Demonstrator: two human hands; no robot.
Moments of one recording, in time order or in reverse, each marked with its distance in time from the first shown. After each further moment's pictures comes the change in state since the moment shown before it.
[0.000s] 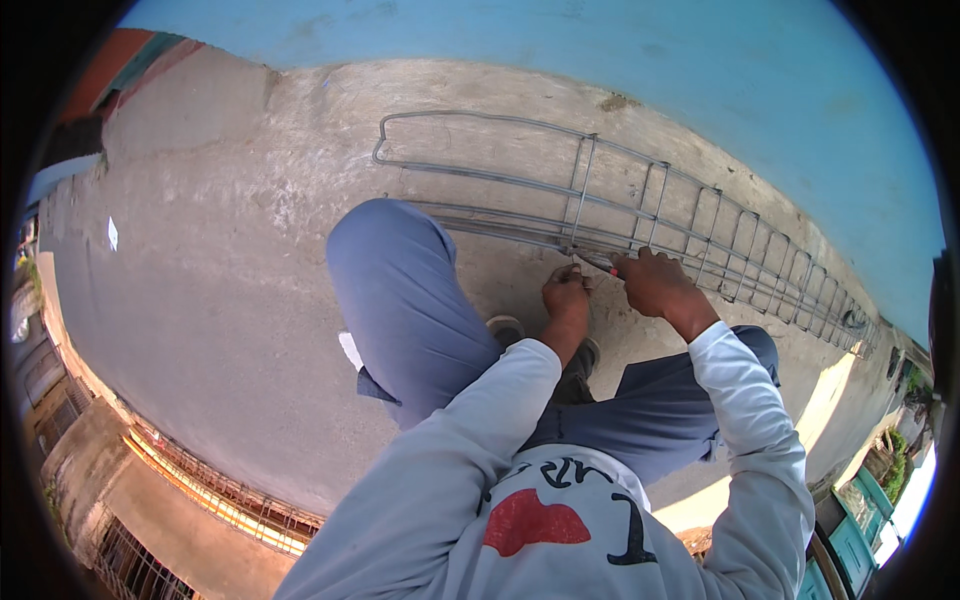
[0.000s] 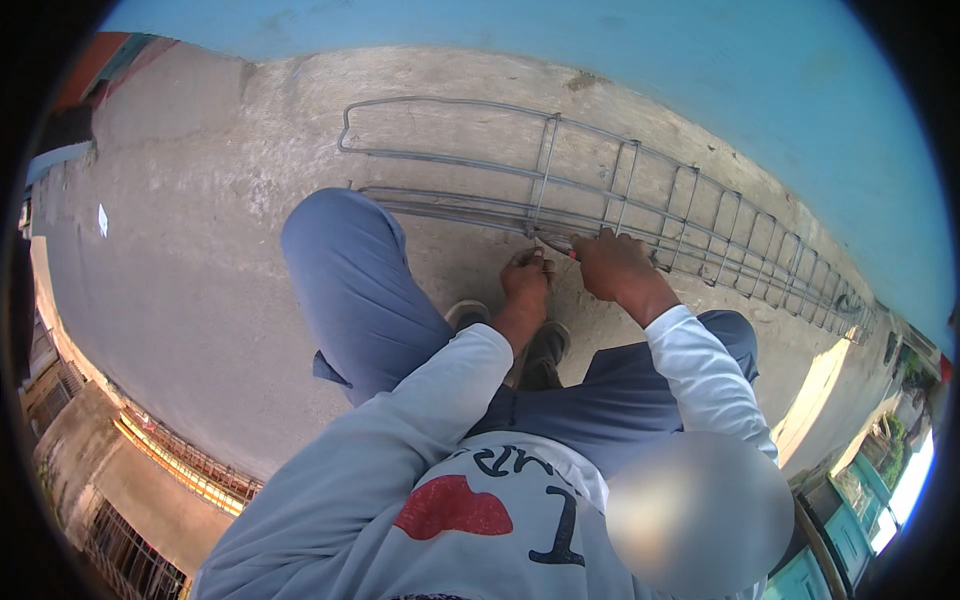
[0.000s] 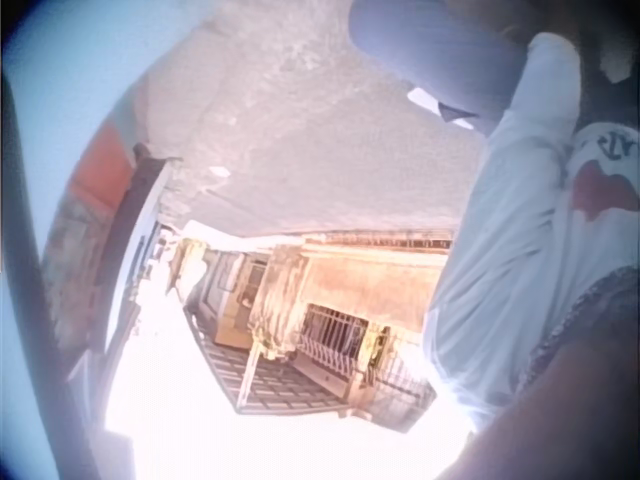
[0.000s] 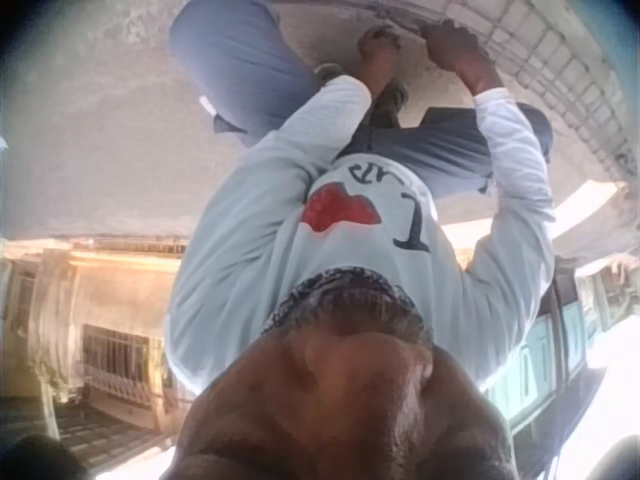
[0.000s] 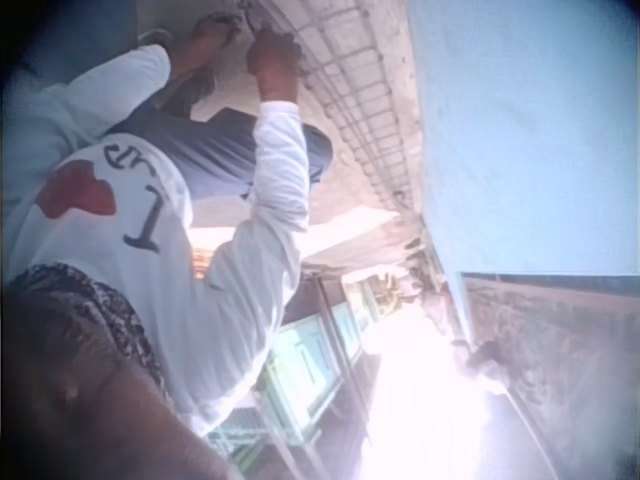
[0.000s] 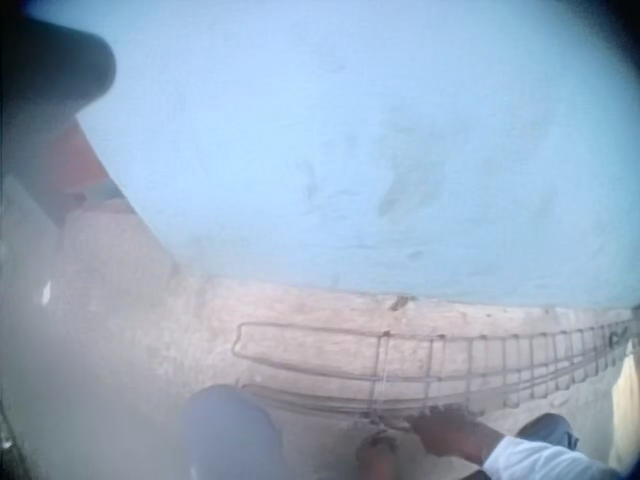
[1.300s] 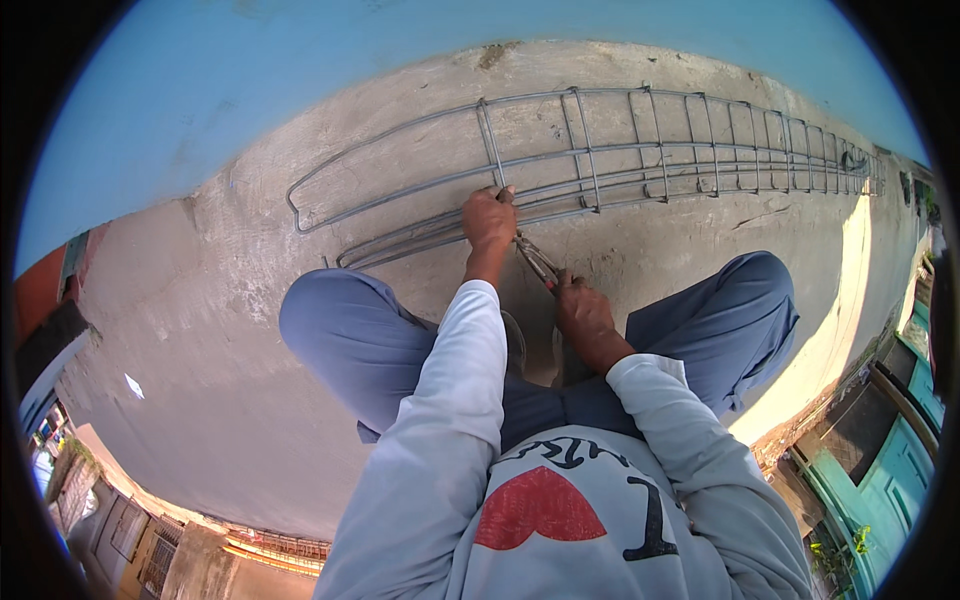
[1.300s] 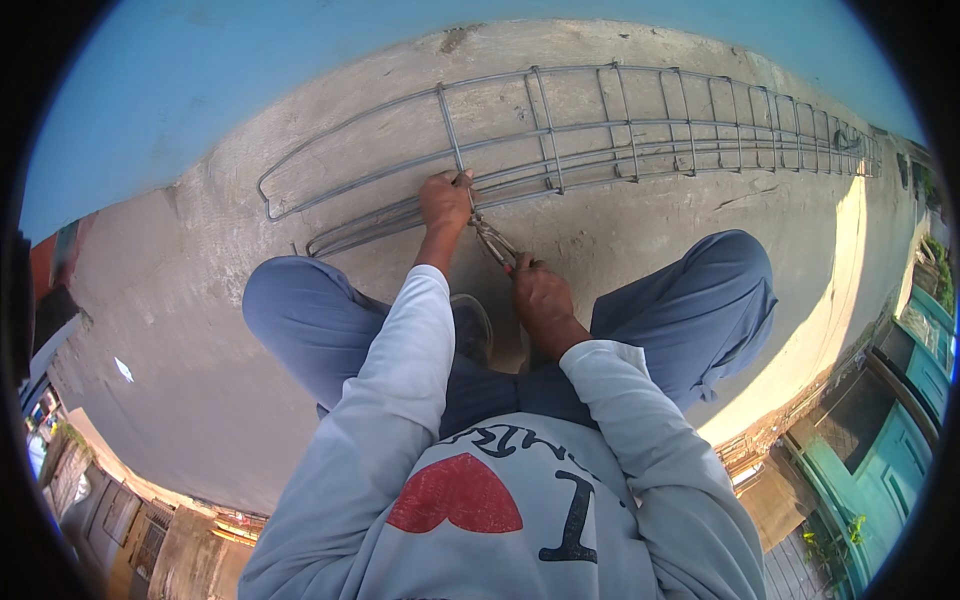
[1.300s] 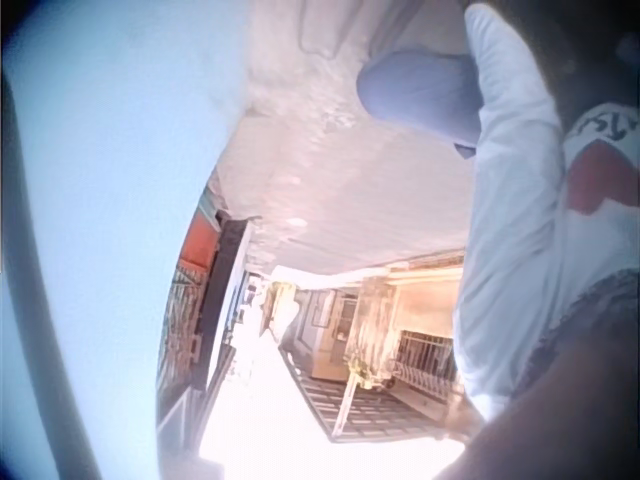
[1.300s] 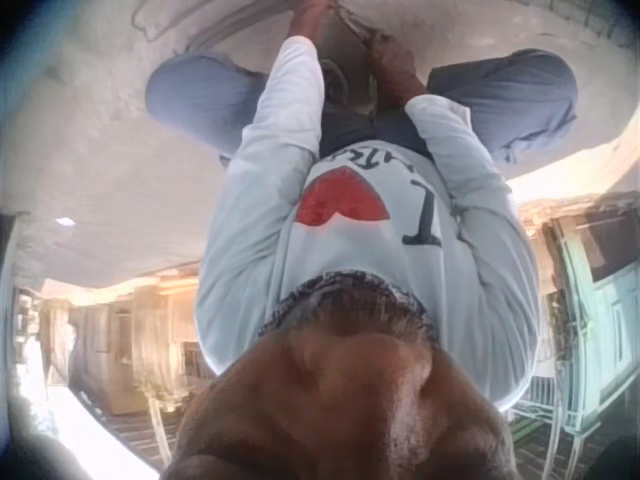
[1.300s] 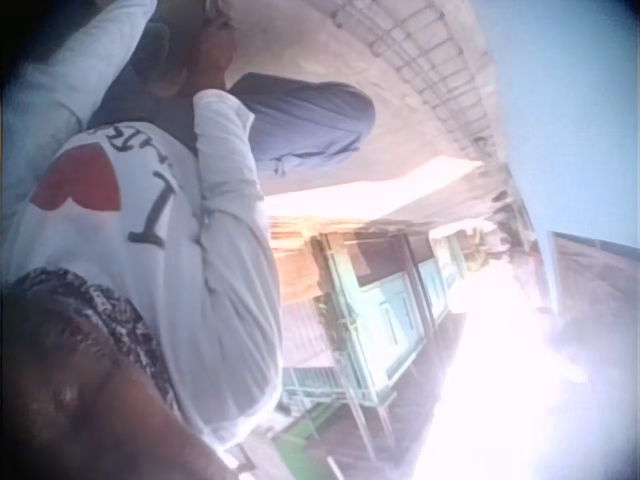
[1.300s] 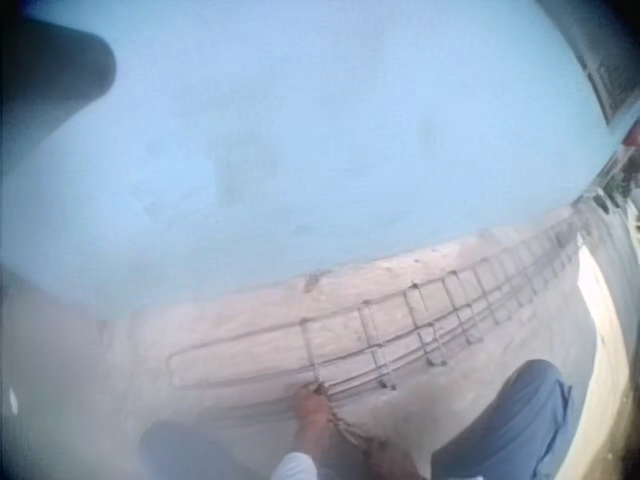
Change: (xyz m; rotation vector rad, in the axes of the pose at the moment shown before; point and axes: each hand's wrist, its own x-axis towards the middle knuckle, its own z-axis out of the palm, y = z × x) left_hand 0.066 0.092 0.044 1.434 -0.203 0.484; right_hand 0.005 -0.075 0.178 0.486 0.486 0.305
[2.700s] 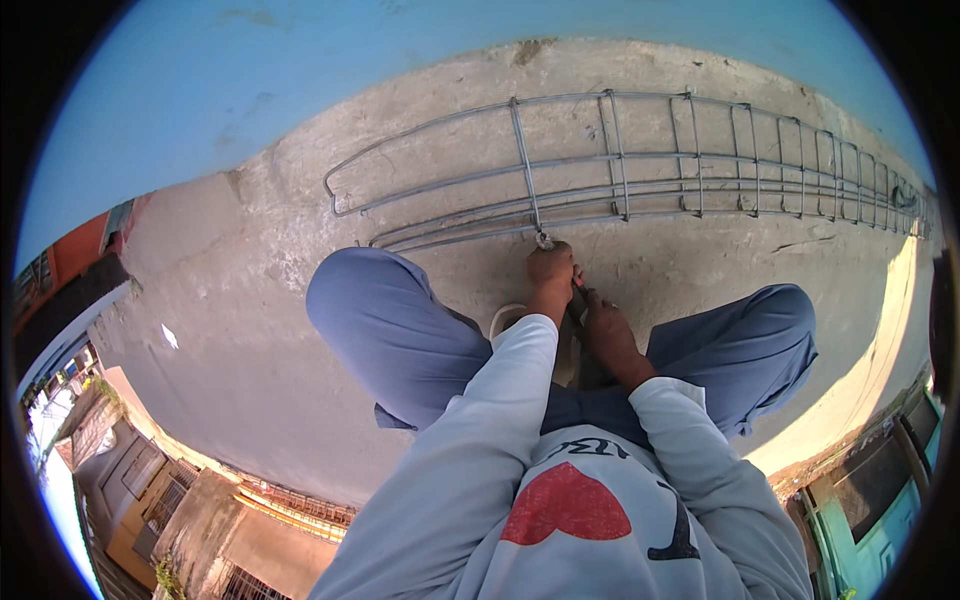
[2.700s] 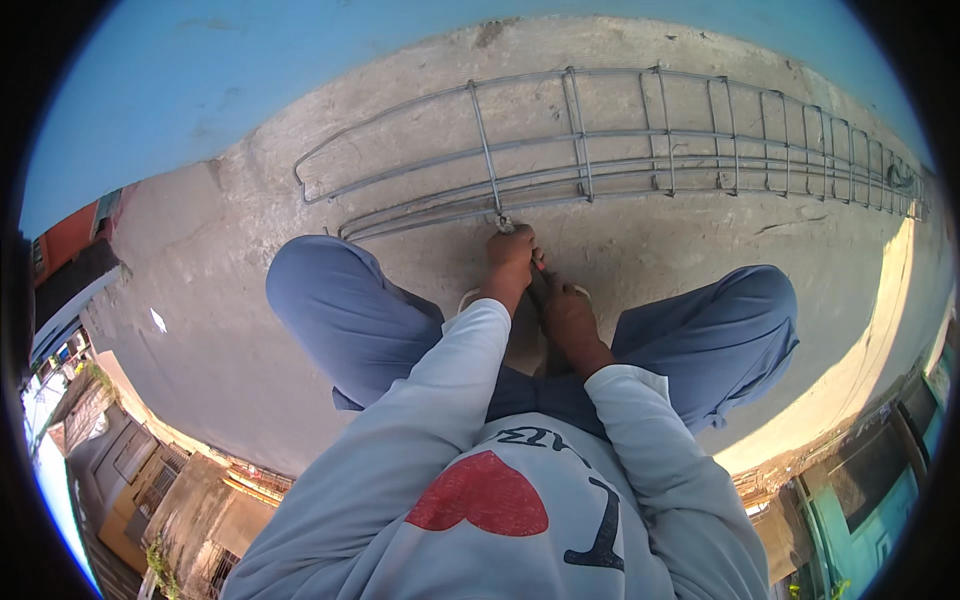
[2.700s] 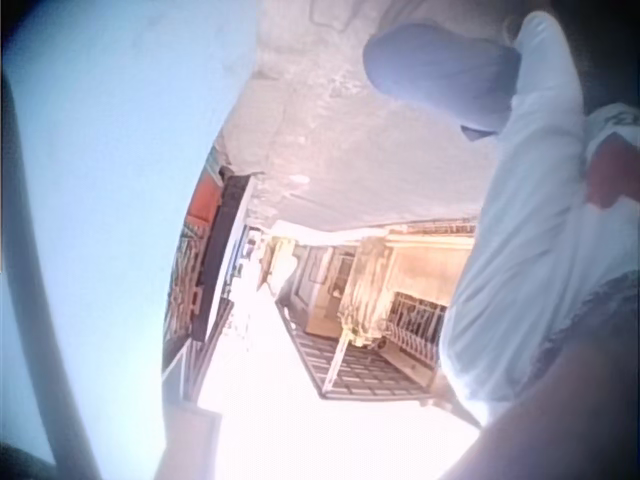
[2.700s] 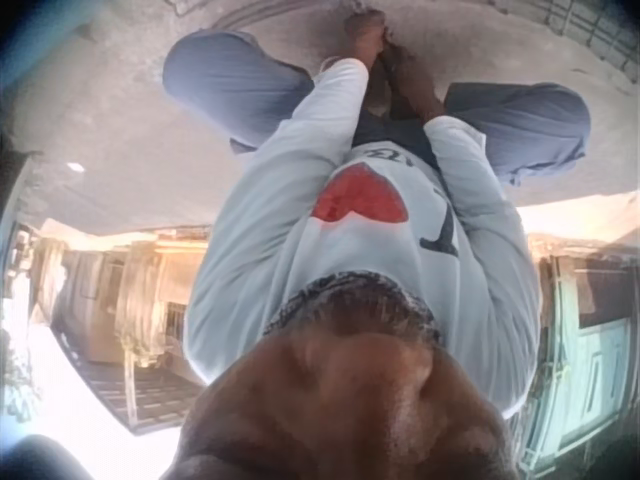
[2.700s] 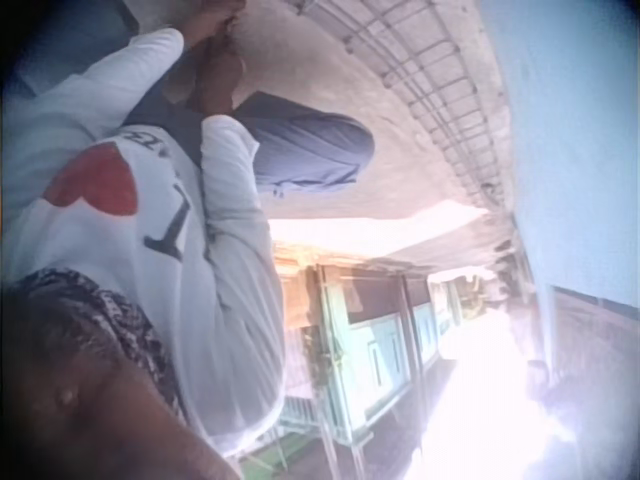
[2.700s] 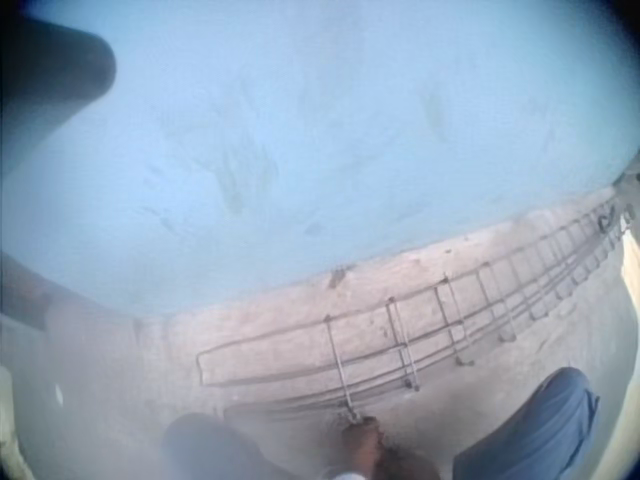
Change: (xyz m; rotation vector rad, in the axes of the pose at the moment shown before) left_hand -0.067 -0.036 0.093 -0.922 0.018 -0.595; right_hand -0.015 0.041 0.031 0.304 -0.210 -0.023
